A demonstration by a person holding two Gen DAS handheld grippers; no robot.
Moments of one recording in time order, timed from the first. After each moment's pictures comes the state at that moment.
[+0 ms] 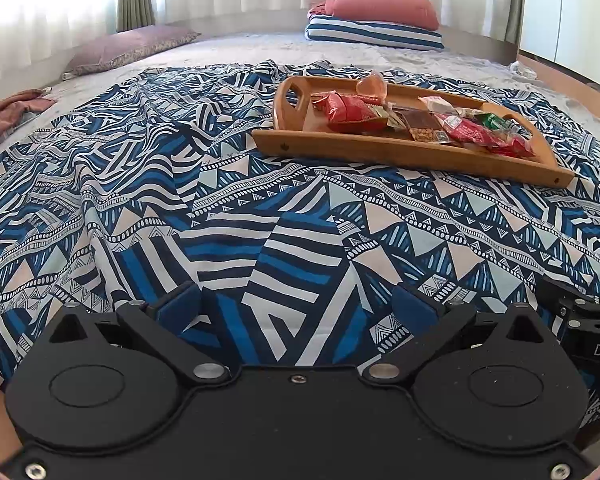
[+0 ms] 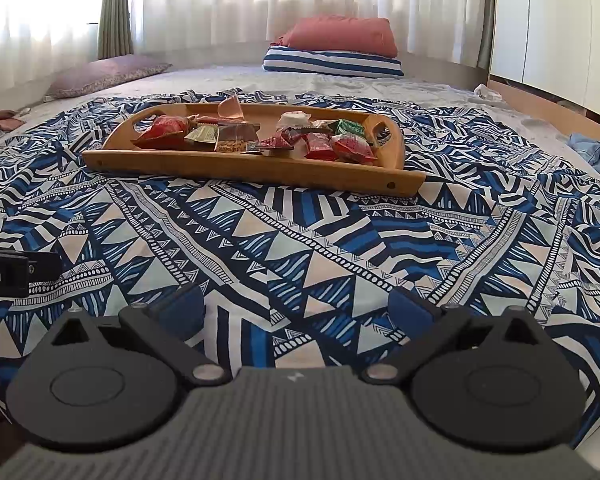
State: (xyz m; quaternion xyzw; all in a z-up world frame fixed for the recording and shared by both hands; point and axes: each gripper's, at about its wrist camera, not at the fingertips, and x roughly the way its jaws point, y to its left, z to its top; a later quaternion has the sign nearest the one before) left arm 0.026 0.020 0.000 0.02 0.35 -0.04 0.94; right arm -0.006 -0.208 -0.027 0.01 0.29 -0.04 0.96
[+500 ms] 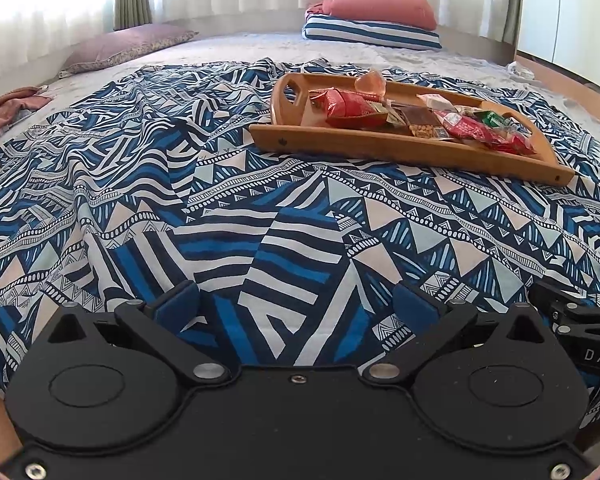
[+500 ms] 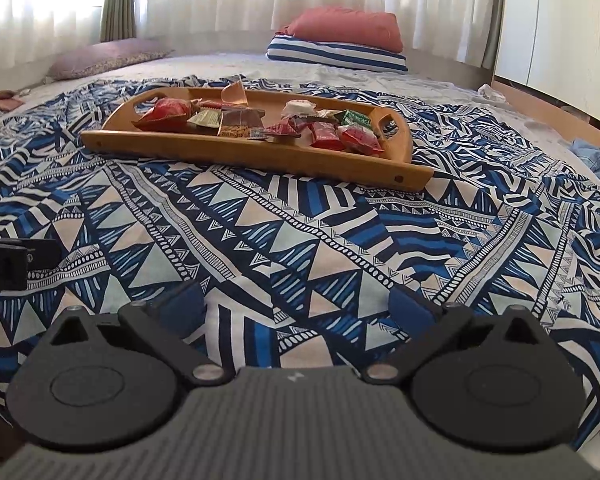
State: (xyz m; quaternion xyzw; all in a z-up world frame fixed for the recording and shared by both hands) left arm 0.029 0.022 -0.006 0.02 0.35 -0.04 0.94; right arm 0.002 -0.200 -0.032 -0.01 0.31 -0.04 0.95
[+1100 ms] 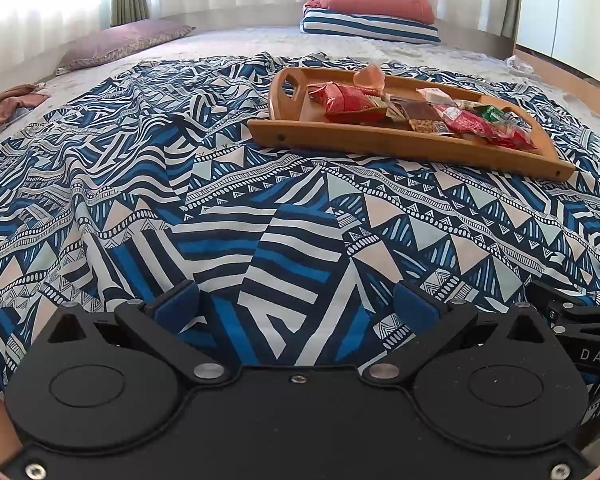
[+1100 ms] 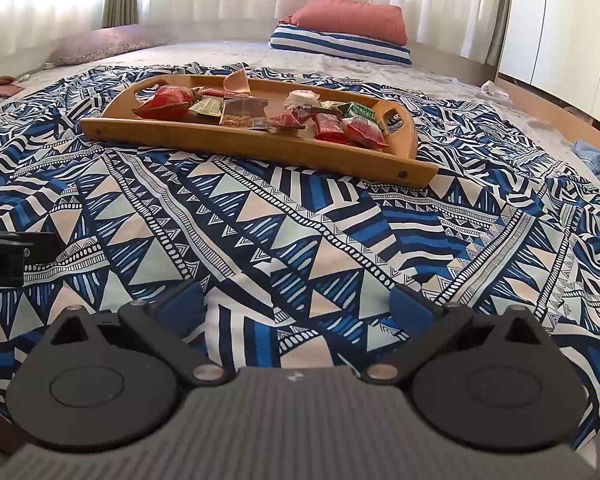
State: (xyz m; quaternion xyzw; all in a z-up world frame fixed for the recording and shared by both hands) left arm 0.033 0.022 -0.007 0.02 0.36 -0.05 0.93; right arm 0.007 -0.199 -0.032 -0.02 0.33 -0.05 0.94
